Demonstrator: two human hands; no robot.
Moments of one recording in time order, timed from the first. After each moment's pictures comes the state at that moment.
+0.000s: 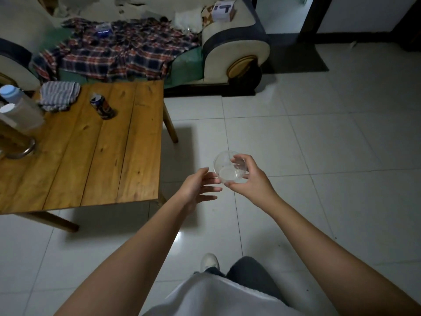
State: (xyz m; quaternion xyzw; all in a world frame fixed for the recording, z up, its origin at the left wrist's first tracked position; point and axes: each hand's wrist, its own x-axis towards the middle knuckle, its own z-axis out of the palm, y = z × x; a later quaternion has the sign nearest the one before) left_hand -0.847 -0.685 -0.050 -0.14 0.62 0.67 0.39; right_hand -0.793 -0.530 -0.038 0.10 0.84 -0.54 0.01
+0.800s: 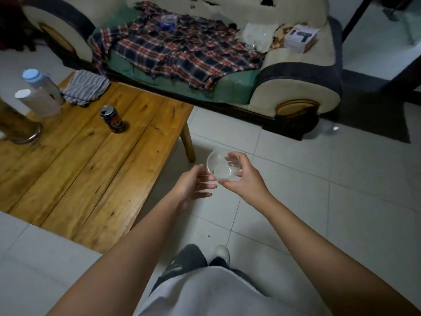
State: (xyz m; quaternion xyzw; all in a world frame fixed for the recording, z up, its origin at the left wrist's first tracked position) left_hand -1.130 -0.582 -0.061 -0.28 0.57 0.73 0.23; right_hand -1.143 -0.422 -0.040 -0.06 0.86 -0.49 0.14
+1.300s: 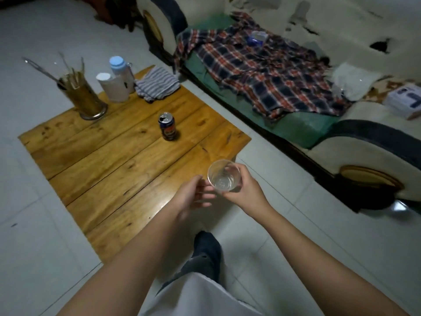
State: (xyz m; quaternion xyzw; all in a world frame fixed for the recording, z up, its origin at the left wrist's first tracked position) left_hand -1.220 -0.688 -0.089 -0.41 0.48 0.77 0.09; right_hand -1.297 -0.548 -0.059 -0.22 0.81 -0.48 0.27
